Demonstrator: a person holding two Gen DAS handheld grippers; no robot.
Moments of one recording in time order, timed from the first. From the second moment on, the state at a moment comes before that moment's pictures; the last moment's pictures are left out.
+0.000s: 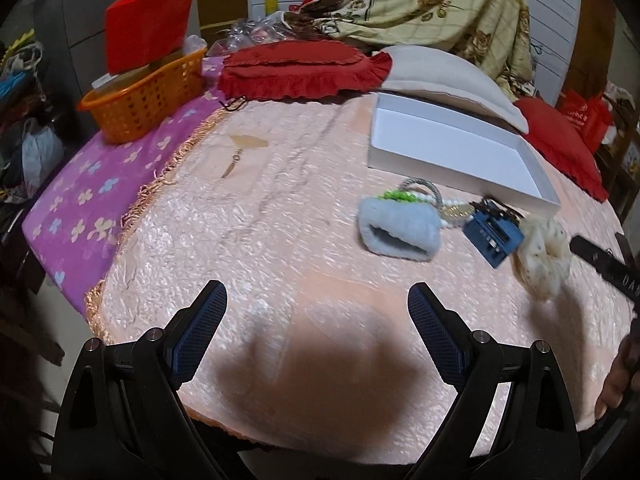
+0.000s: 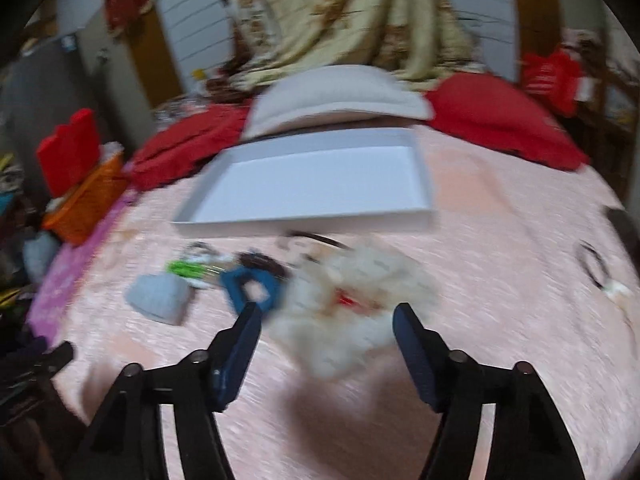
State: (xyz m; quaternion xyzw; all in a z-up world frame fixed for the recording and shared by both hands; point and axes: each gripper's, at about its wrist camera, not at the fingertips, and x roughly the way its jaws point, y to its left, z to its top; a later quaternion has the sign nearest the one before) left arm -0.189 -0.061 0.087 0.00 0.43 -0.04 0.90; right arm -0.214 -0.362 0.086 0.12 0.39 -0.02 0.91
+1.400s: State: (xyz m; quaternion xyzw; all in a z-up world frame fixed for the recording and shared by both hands) left arm -0.110 -0.066 0.055 -0.08 0.48 -0.11 0.87; right arm -0.117 -0.333 0.061 0.02 0.44 0.13 0.89
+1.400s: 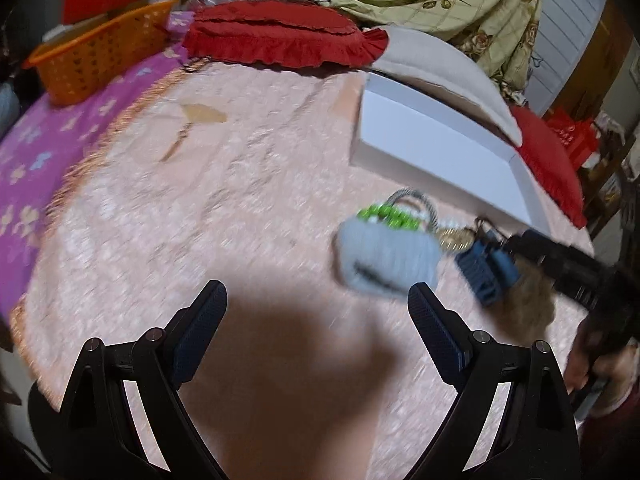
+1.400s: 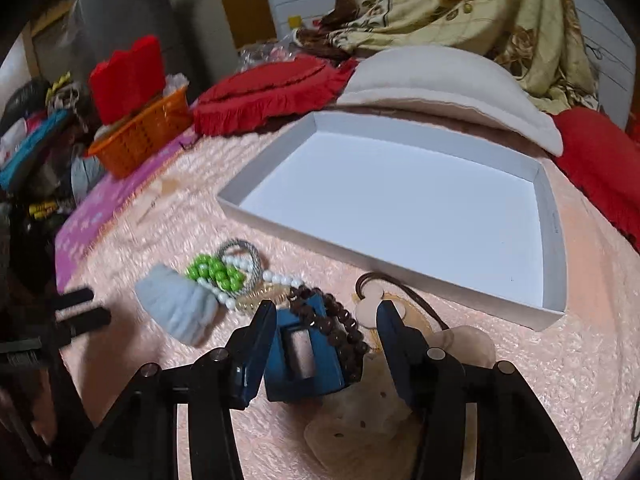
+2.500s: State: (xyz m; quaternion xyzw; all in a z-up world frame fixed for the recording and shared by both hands) left arm -0.110 -0.086 0.099 -0.06 0.44 -0.20 0.87; right arm -0.134 -0.349 0.104 0.08 0.38 0.11 0.92
